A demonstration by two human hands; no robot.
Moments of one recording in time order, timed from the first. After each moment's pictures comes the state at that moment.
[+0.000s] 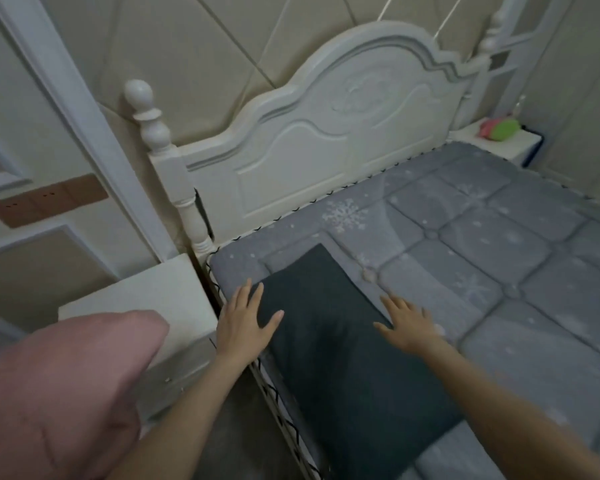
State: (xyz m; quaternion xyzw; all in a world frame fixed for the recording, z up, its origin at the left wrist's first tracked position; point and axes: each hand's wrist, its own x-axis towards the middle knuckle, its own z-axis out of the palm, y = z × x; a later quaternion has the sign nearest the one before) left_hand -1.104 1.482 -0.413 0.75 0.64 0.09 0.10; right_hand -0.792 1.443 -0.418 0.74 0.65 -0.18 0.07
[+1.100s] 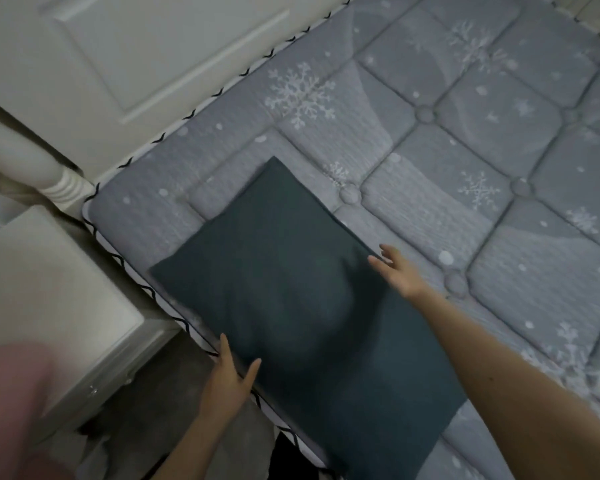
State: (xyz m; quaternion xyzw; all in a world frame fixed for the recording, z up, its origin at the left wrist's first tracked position) left_hand -1.109 1.555 -0.694 0.61 0.64 -0.06 0.45; right_hand -0.752 1.591 -0.629 0.83 0.29 -0.44 -0.17
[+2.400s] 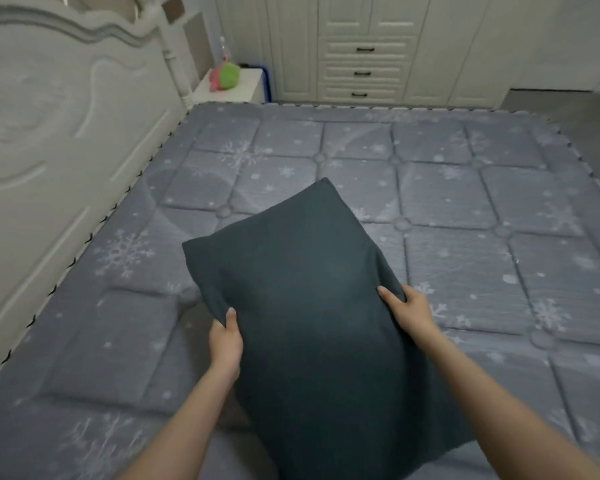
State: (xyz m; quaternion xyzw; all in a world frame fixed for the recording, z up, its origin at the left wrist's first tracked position) left_hand -0.739 1.479 -0.482 0.58 0.55 0.20 0.56; right_hand -0.549 1.246 -0.467 0.84 0.04 -0.21 -0.50
